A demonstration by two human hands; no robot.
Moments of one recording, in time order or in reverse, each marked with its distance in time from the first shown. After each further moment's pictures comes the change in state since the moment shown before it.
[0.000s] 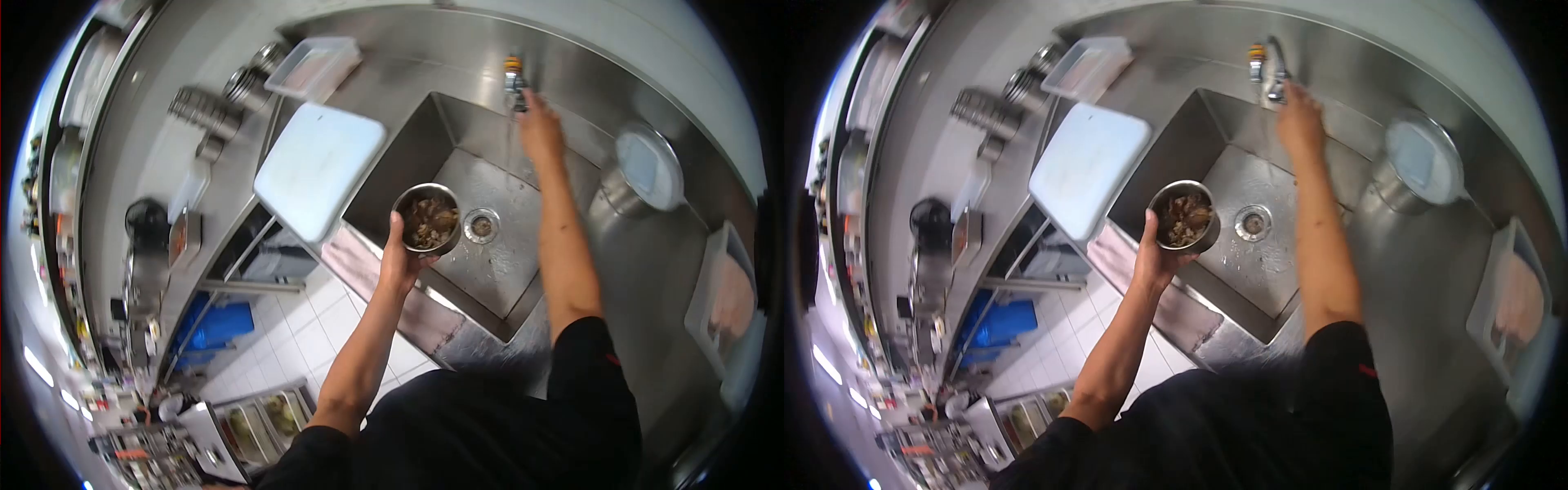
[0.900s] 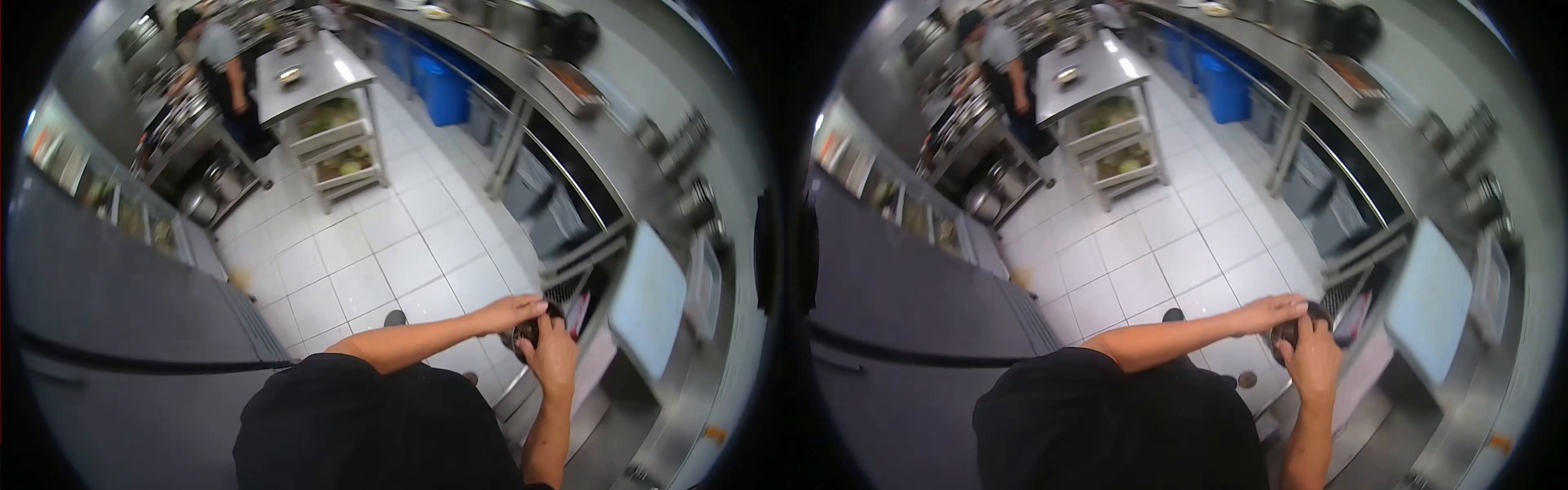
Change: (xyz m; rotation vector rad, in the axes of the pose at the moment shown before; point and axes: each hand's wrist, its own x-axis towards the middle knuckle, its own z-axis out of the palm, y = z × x) left_hand -0.280 -0.028 -0.219 0.016 0.538 0.623; right_hand -0.277 -0.458 -0.148 0.333 -1.052 -1.400
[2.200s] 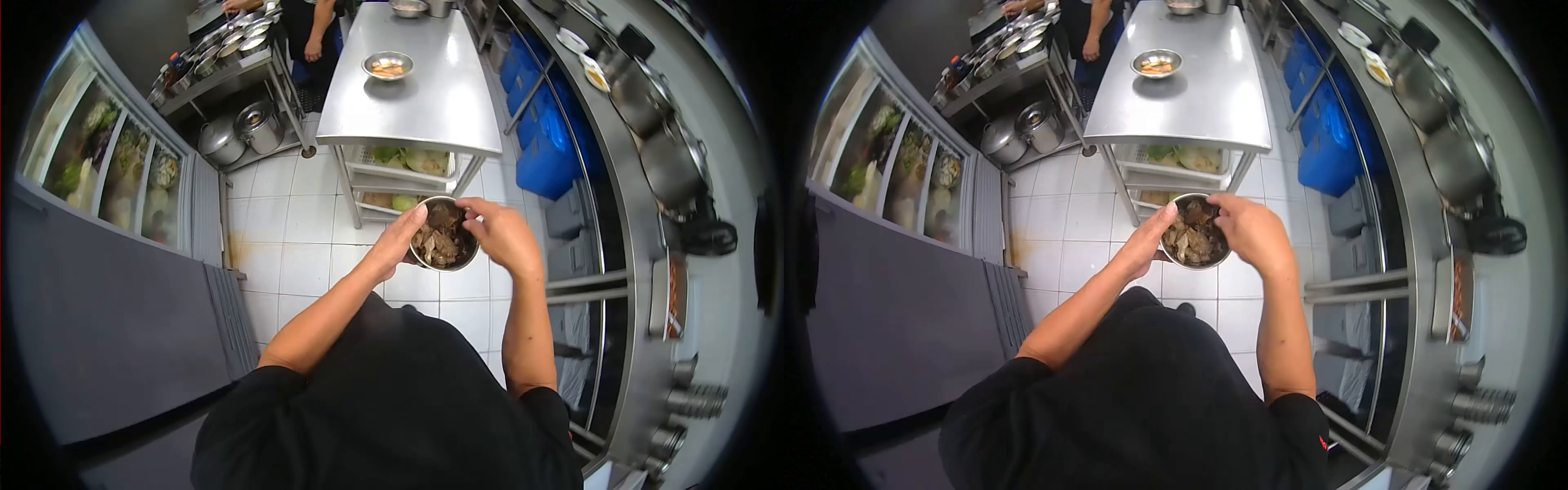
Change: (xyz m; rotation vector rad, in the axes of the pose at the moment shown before) left_hand -0.106 0.176 -0.581 -0.288 1.045 0.104; right_hand 0.630 -0.407 0.057 0.382 -0.198 -0.865
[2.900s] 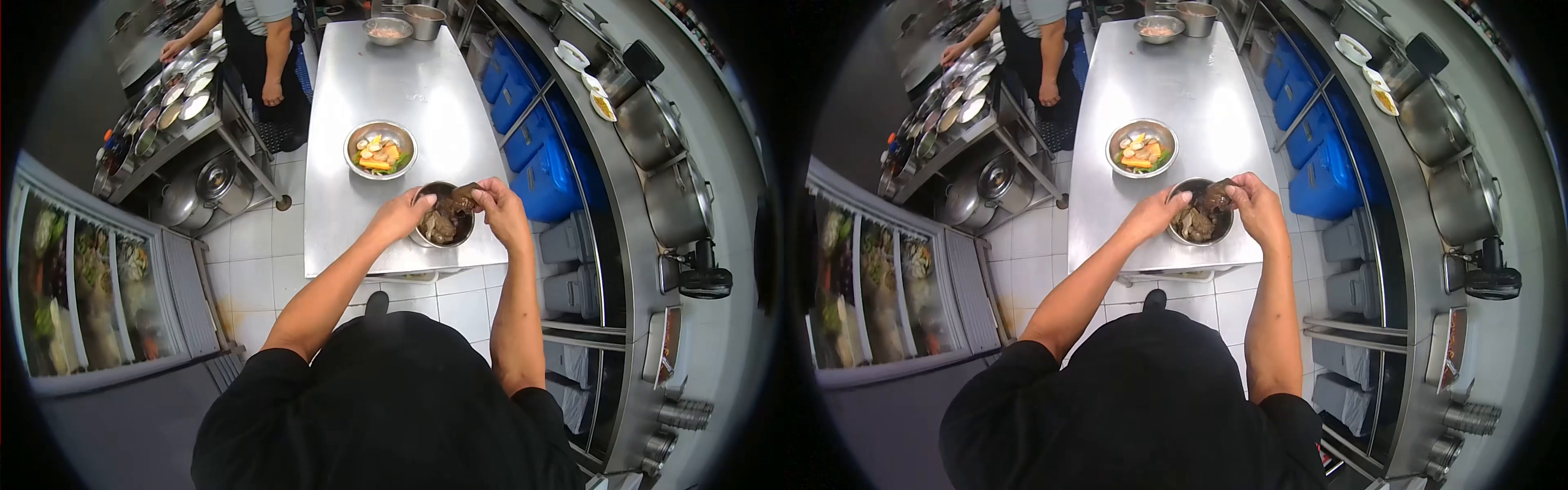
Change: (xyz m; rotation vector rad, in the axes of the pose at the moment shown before) left_hand 0.330 0.142 -0.147 0.750 0.062 0.097; right_hand 0.326 0.119 0.030 0.521 0.214 0.322
